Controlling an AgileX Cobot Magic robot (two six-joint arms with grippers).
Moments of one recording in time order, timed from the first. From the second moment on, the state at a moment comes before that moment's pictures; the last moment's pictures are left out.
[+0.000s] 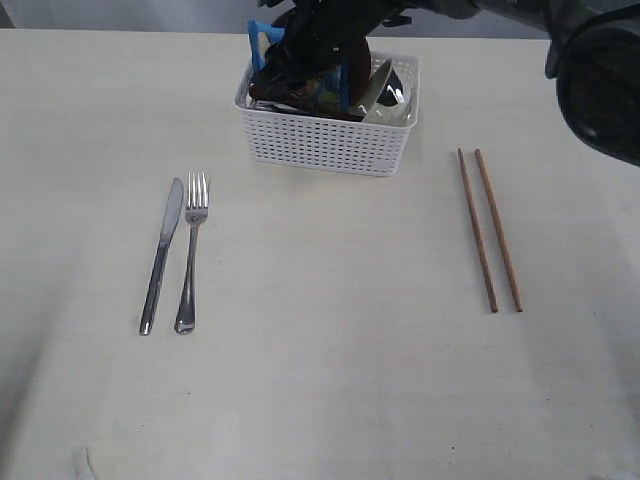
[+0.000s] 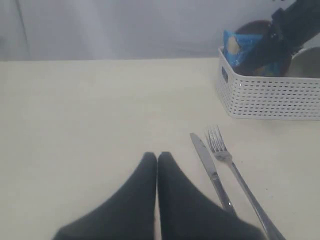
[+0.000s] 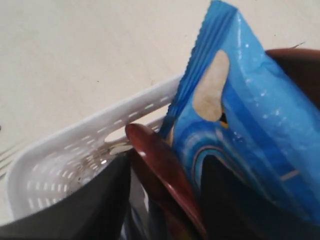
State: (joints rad) left arm -0.13 0.00 0.00 -0.17 0.34 0.11; right arm 0.49 2.37 -2.00 0.48 0.72 -0.73
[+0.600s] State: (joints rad) left arm -0.13 0.00 0.00 -0.17 0.34 0.11; right arm 0.49 2.40 -2.00 0.48 0.64 -0.77
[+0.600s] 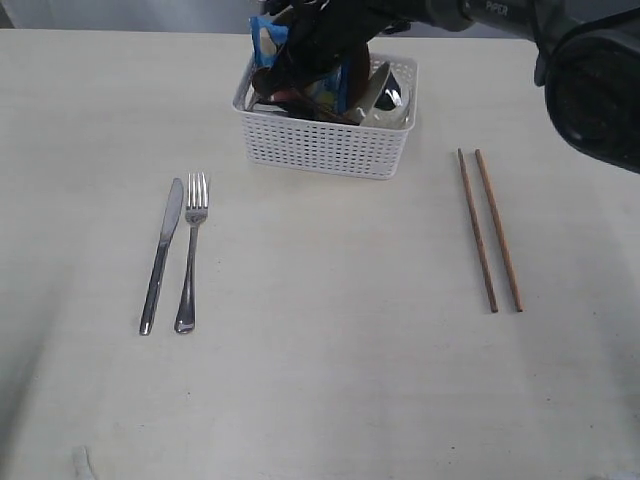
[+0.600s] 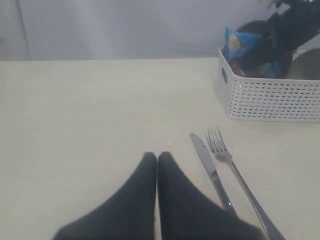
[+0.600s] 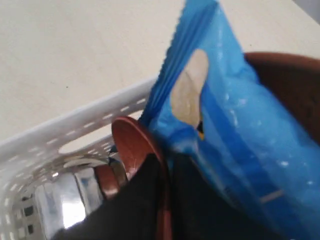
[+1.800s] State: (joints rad) left arm -0.13 0.00 0.00 -0.17 0.34 0.11; right arm -0.07 2.10 -1.37 0.19 0.82 0.01
